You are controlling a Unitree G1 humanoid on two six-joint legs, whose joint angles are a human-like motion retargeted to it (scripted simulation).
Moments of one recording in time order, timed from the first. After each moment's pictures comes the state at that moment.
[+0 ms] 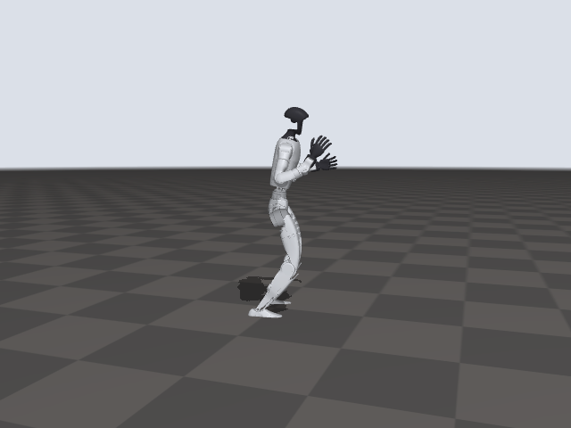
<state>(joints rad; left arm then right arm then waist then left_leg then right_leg) 0.22 0.51 0.09 -0.35 -0.78 -0.30 -0.23 -0.07 -0.68 -0.11 -0.71 0.12 -0.42 -0.30 -0.08 0.16 0.14 -0.35 -0.01 0.07 0.77 -0.67 0.09 -0.33 -0.17 -0.07 0.87 -0.66 0.09</state>
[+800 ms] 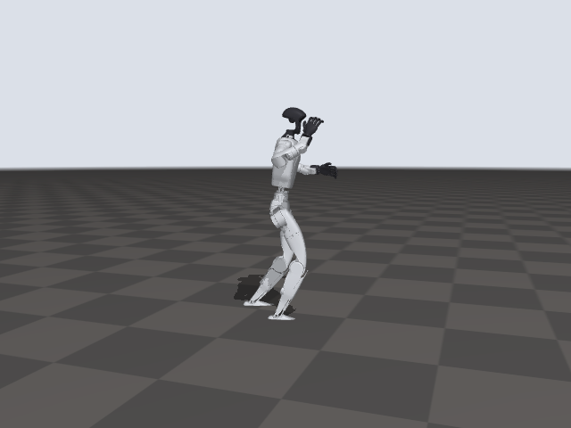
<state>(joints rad) 0.39 0.90 0.24 -0.11 -0.48 -0.38 -0.20 0.03 -1.12 -0.50 -0.63 0.52 -0.60 -0.27 -0.08 0.02 0.04 -0.11 0.00 0.10 0.64 -0.77 0.09 -0.49 -0.11 0.04 0.77 -0.52 0.12</state>
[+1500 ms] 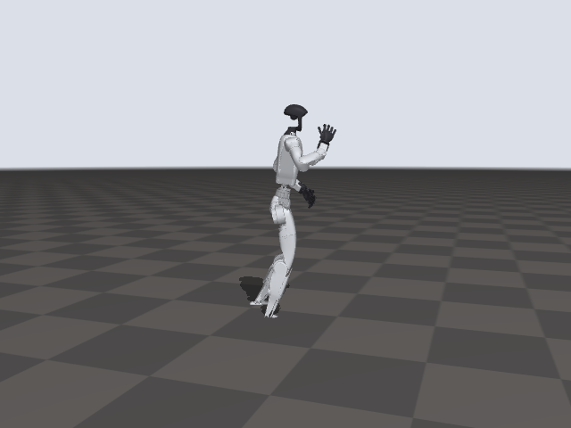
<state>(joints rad) 0.33 0.66 -0.36 0.19 -0.11 -0.31 -0.39 -0.42 -0.89 0.21 -0.58 0.29 -0.51 -0.28 0.04 0.06 -0.10 -0.26 0.15 0.13 0.57 -0.68 0.01 -0.28 -0.02 -0.10 0.33 -0.43 0.13</state>
